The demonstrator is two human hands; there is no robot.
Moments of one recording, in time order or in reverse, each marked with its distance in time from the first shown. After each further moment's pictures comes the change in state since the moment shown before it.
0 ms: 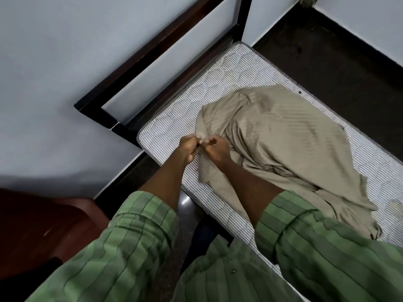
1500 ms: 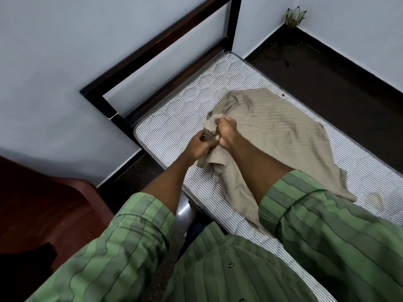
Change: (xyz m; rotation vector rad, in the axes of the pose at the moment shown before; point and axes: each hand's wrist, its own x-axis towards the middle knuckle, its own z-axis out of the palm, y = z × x) left_hand -0.121 -0.067 0.040 0.513 -0.152 0.410; right_hand -0.048 -0.040 -0.092 0.559 0.039 0.254
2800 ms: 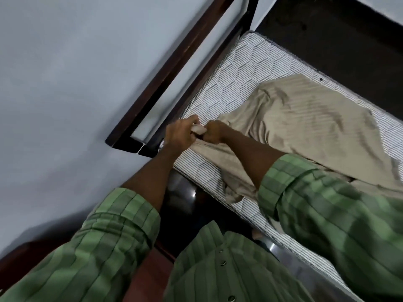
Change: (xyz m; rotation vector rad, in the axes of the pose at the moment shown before) left_hand 0.179 0.008 -0.257 0.868 0.136 0.465; right_hand 0.135 -0.004 0.215 -1.342 -0.417 -0.231
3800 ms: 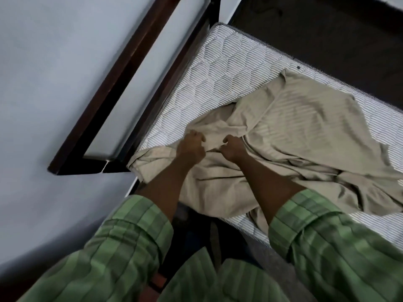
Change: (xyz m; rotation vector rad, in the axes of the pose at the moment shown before) left_hand 0.028 0.062 0.121 0.010 -0.384 -0.100; right_hand -0.026 0.156 0.050 0.357 0.241 0.388
